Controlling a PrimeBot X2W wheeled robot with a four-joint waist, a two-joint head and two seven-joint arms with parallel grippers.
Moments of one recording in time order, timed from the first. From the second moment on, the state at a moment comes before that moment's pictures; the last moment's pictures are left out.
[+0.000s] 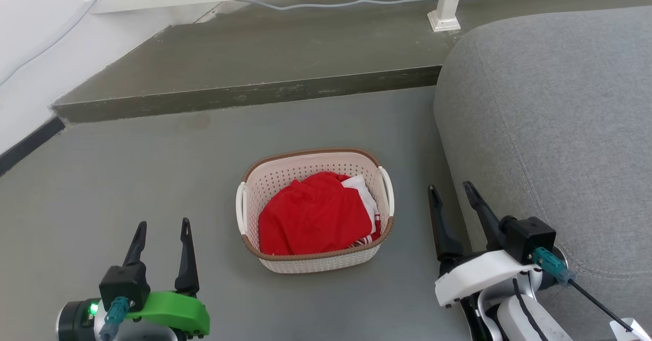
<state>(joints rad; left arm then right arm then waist) 0.01 0.09 -0.20 0.16 -0.24 0.12 -0.25 -0.03 -0.06 0.39 0.14 0.32 -0.13 -0.25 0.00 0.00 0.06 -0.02</state>
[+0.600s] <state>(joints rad) 0.04 0.08 -0.18 0.15 -0.24 0.12 -0.25 0.01 -0.05 0.39 0.12 0.32 -0.13 -0.25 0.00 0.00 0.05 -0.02</state>
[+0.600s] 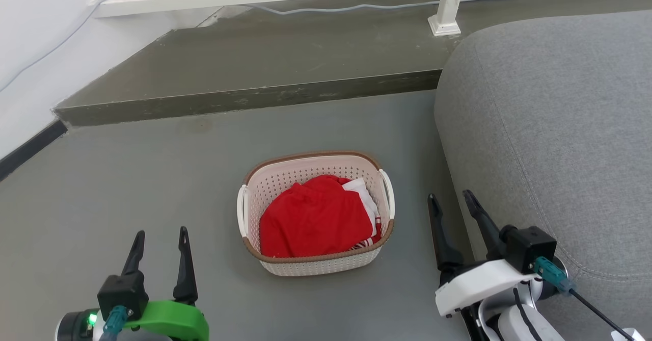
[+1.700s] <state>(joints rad) 0.06 0.07 -0.17 0.15 -0.21 0.12 -0.25 0.03 -0.05 0.39 0.11 0.32 -0.13 -0.25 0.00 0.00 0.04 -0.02</state>
